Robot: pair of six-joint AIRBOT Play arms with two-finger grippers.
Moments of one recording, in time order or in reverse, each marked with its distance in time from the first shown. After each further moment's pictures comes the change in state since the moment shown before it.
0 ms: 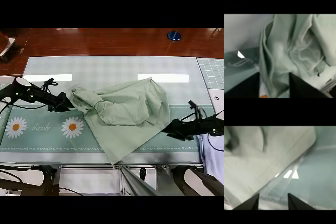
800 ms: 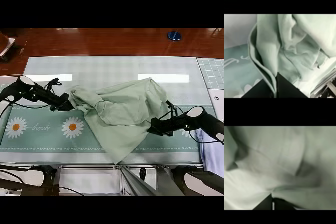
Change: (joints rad) left arm -0.030 -0.002 0.019 0.002 -0.036 0.035; right arm 0.347 -0.198 0.015 0.141 -0.307 0.079
